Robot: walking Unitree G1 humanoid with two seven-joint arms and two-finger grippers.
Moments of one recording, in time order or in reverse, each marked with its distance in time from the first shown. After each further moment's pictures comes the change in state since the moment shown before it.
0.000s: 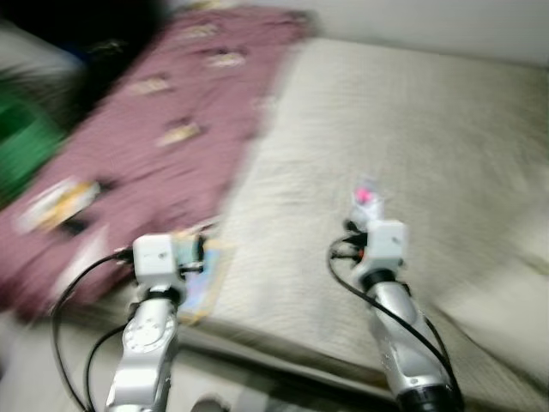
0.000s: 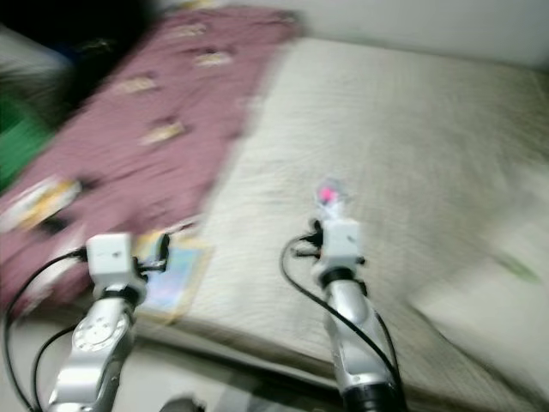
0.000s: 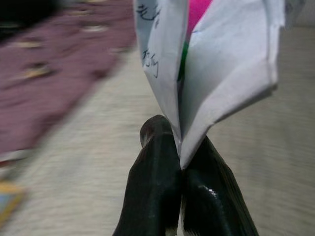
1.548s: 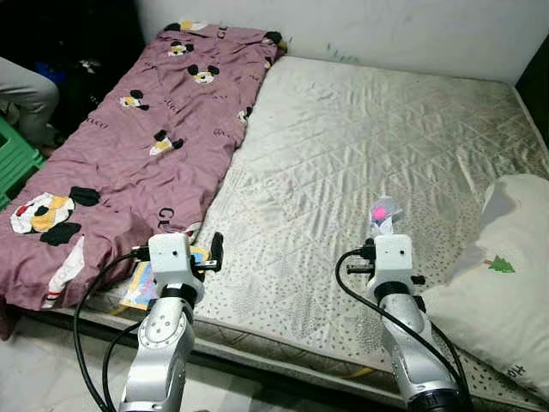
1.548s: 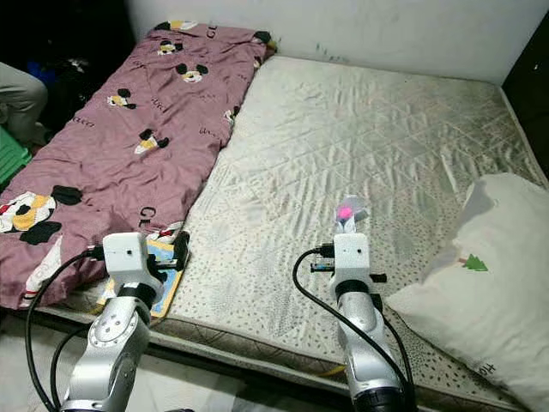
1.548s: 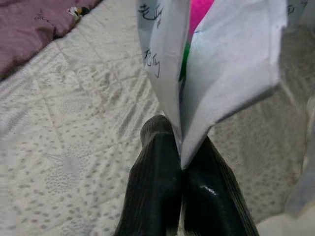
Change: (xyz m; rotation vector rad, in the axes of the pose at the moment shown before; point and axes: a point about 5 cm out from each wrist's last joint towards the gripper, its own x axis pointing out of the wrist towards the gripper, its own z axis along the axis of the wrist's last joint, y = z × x) left arm 0.000 -0.015 -0.002 -0.091 0.017 -0.073; right arm -0.007 -0.019 -0.027 -0.113 0.152 -0.135
